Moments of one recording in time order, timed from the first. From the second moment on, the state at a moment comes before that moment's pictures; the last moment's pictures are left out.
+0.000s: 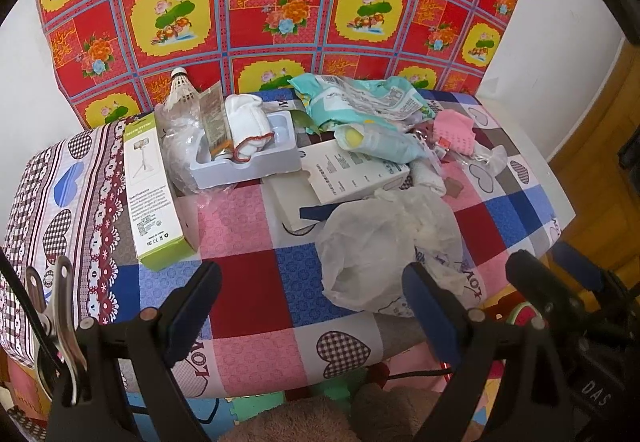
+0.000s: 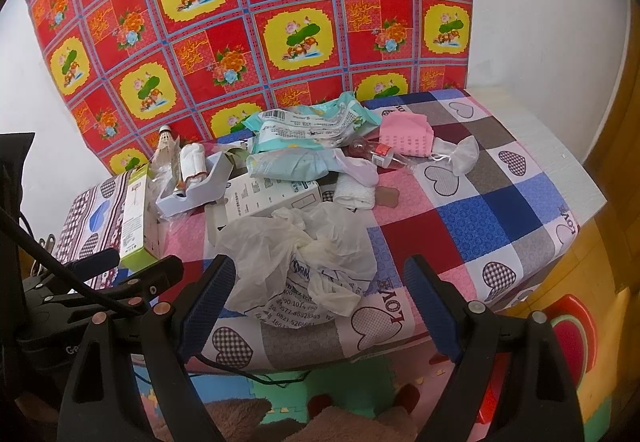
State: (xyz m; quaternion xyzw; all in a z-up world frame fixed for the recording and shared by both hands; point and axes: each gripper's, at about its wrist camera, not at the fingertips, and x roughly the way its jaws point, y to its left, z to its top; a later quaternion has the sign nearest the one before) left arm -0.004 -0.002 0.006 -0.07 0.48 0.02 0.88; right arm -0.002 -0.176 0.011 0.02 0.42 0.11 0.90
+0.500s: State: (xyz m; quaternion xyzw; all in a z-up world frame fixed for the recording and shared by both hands) left arm -0.004 0.000 0.006 -0.07 0.48 0.03 0.88; right arm 0.001 -0.176 0.011 0.02 0.42 0.11 0.90
